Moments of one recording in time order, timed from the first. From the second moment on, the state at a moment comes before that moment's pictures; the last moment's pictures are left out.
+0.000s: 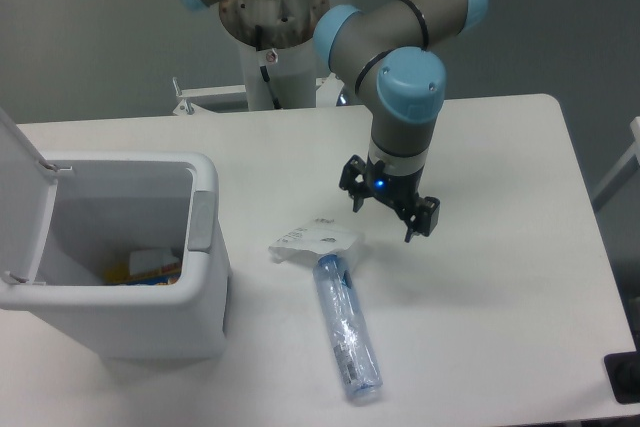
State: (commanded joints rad) arm 2.55 -1.86 -1.82 -0.96 1.40 1.17
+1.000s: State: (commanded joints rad) arm 2.50 -1.93 -1.87 -0.85 1.41 1.15
